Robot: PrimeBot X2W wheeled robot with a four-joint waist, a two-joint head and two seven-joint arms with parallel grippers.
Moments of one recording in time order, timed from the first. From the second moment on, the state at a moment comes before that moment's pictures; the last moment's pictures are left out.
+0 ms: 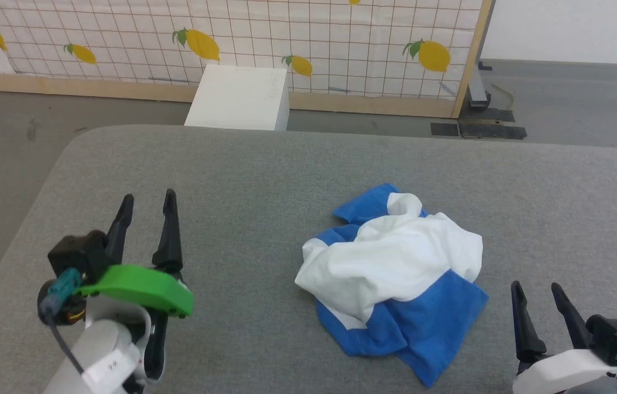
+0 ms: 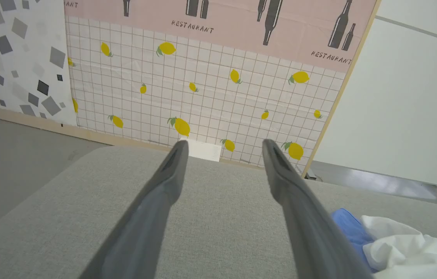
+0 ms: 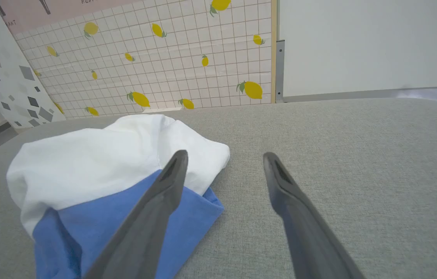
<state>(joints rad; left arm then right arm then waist) -0.25 0.35 -0.36 0.15 -0.65 0.18 -0.25 0.06 -0.05 -0.10 0.20 0.18 0.13 -0.18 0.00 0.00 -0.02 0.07</state>
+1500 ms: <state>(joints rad) -0.05 0.06 -0.08 0.00 -0.24 -0.04 -0.26 -0.19 -0.34 -0.13 0.16 0.19 0.13 0.71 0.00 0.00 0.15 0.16</state>
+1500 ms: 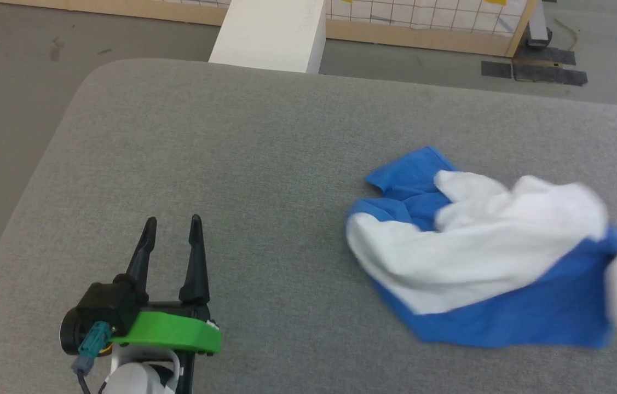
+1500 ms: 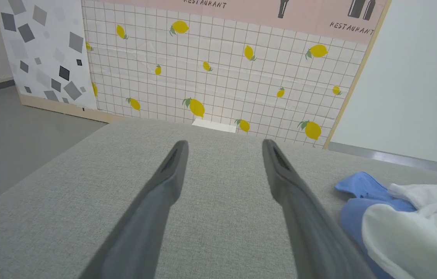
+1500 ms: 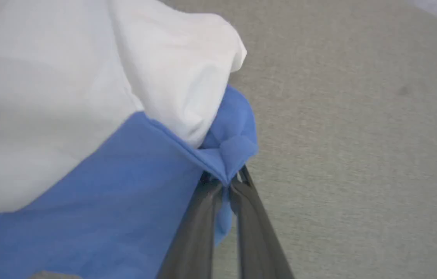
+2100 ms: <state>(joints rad) -0.07 0.05 -0.09 0.06 -0.27 -0.05 -0.26 -0.31 -0.34 -0.41 0.18 0.14 0.13 0.48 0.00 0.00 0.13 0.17</state>
